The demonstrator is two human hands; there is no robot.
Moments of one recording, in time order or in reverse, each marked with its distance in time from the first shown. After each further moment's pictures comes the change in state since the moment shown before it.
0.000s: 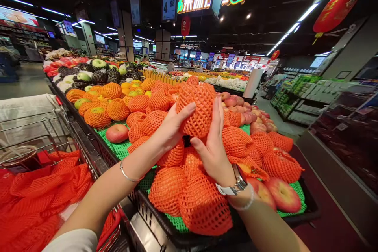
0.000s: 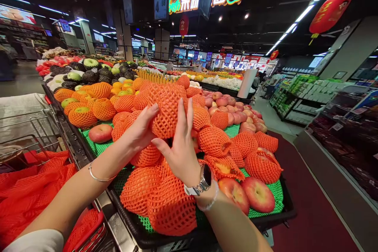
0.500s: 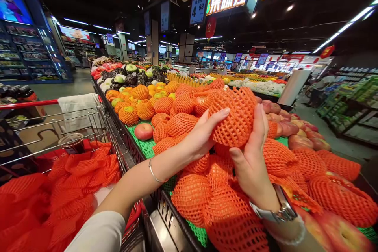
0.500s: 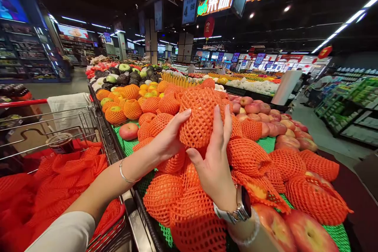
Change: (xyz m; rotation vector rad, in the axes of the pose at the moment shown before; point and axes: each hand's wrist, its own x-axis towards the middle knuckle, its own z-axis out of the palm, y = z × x) left_hand -0.008 0.001 0.012 -0.167 0.020 -0.090; right_hand -0.002 -0.001 -0.004 -0.050 0.003 -0.013
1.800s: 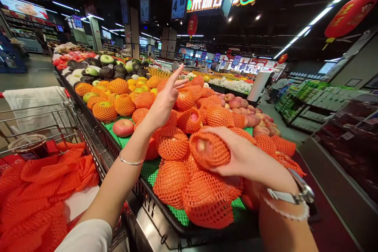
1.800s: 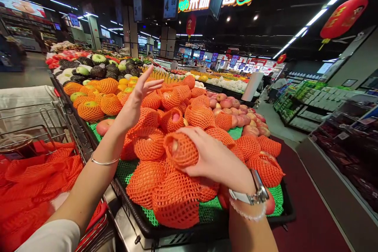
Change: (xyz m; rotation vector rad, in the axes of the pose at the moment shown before) left_hand 0.018 0.055 -0.049 1.012 -0.109 0.598; right_hand 0.014 0.004 -0.068 -0.117 -0.739 0.075
